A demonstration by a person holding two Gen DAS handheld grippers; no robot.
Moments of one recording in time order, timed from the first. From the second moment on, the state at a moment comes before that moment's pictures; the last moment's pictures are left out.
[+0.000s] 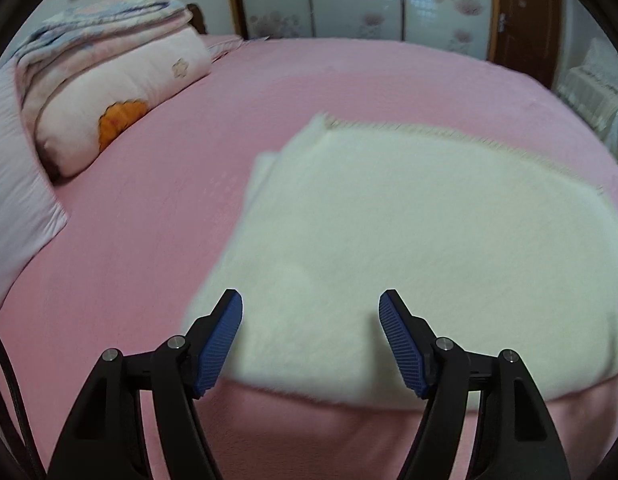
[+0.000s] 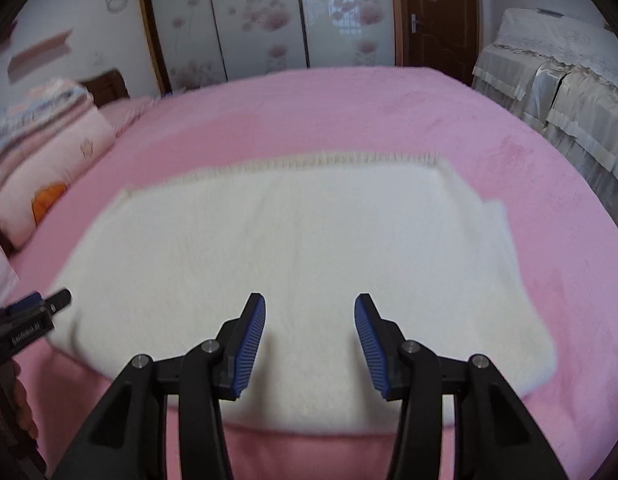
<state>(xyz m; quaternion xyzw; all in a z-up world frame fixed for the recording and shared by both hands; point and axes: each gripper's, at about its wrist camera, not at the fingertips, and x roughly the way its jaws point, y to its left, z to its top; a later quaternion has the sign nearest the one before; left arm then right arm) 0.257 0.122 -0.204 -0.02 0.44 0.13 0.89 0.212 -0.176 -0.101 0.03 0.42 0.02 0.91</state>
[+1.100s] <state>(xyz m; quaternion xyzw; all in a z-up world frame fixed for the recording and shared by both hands) 0.241 0.192 -0.217 -0.09 0.49 0.14 0.85 0.165 -0.284 -0.123 0.04 0.44 -0.12 0.89</state>
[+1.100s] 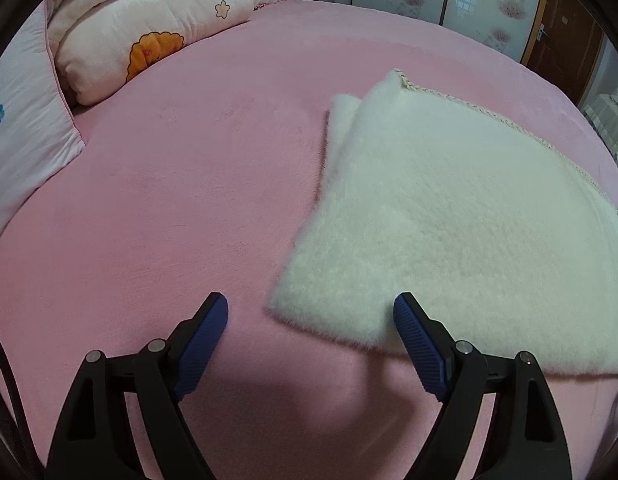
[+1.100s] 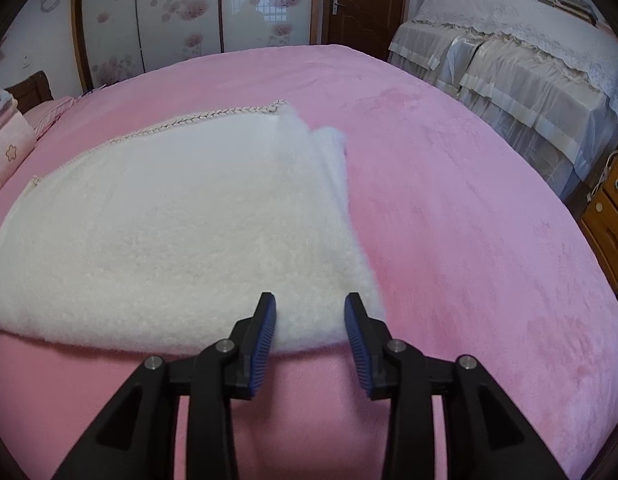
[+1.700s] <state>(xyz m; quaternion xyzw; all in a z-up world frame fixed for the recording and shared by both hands) 0.140 0.172 -0.152 -0.17 0.51 0.06 0.84 0.072 -0.218 -0.048 0.03 0.40 -0.05 0.91</state>
